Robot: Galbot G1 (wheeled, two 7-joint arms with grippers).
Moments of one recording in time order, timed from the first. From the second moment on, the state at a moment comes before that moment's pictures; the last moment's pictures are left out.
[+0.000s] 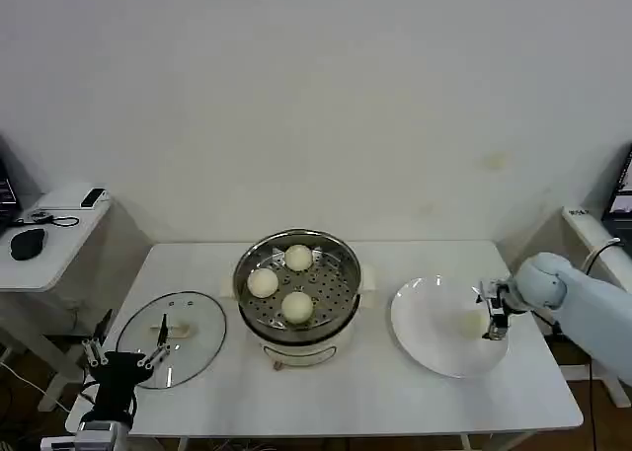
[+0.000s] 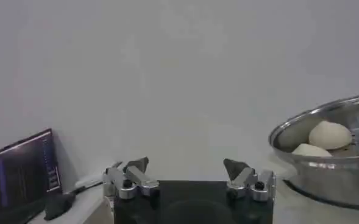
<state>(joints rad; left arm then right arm) 1.75 -1.28 -0.73 -2.24 0.04 0.06 -0.15 -0.17 0.60 -0.66 1.25 -0.16 -0.30 -0.94</state>
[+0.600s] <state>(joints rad) 1.75 -1.28 -0.73 -2.23 0.04 0.06 -0.15 -0.16 0.65 -0.67 1.20 -0.17 -0.32 -0.96</state>
